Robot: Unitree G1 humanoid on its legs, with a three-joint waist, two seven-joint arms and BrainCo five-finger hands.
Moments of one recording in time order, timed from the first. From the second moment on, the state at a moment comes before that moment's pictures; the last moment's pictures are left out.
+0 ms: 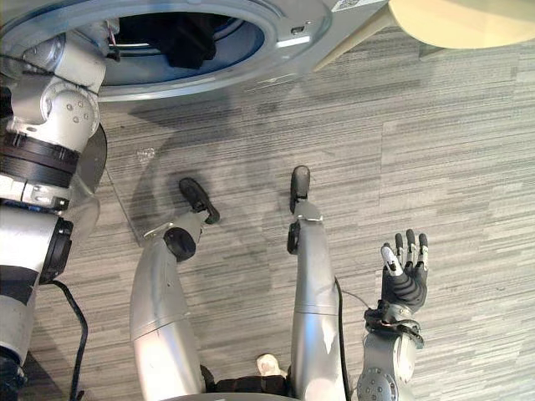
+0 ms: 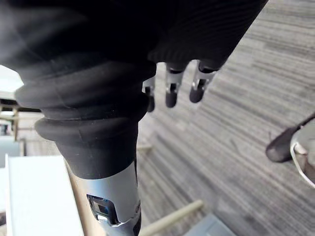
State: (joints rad) left arm -1.34 0.64 -0.33 0.57 -0.93 -0.15 0.29; right arm 0.33 -0.03 -0.11 -0.22 0.81 -0.31 -0.13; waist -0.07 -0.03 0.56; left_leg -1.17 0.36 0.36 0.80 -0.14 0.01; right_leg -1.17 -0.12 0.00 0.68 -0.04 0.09
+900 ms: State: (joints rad) left arm -1.44 0.64 -0.15 0.72 -1.01 -0.33 0.58; right arm 0.35 -0.10 -0.13 -0.23 0.81 -0.31 -0.13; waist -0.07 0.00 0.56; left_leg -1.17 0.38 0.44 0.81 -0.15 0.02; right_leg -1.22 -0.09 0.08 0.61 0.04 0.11
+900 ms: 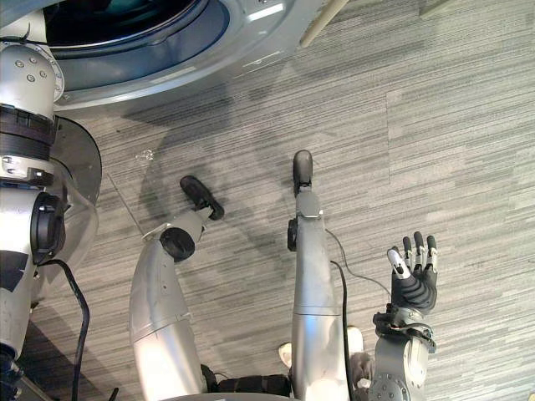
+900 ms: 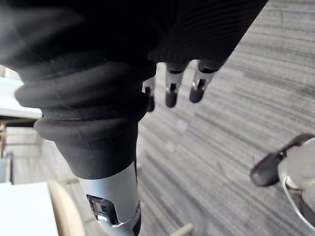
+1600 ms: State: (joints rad) left arm -1.40 0.65 -0.11 0.77 -0.41 -0.11 0.39; right arm 0.36 -0.11 -0.11 -0.17 0.81 -0.34 -0.09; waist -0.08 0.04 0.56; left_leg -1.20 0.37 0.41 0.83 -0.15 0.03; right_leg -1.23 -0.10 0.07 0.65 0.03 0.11
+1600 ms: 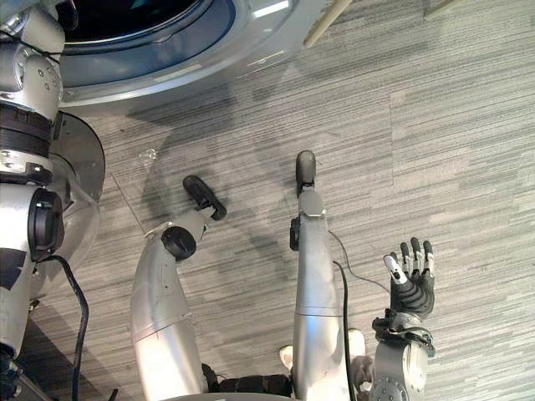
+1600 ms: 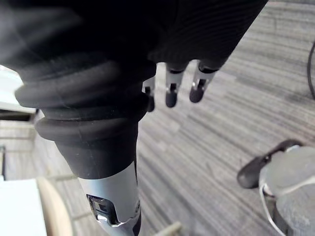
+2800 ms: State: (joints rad) left arm 0.42 -0.07 -0.07 -0.26 -0.24 -0.24 0.22; right arm 0.30 0.01 -0.03 -0.16 0.68 -0.32 -0.15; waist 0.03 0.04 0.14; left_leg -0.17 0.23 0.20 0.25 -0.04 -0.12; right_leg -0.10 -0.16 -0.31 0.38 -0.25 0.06
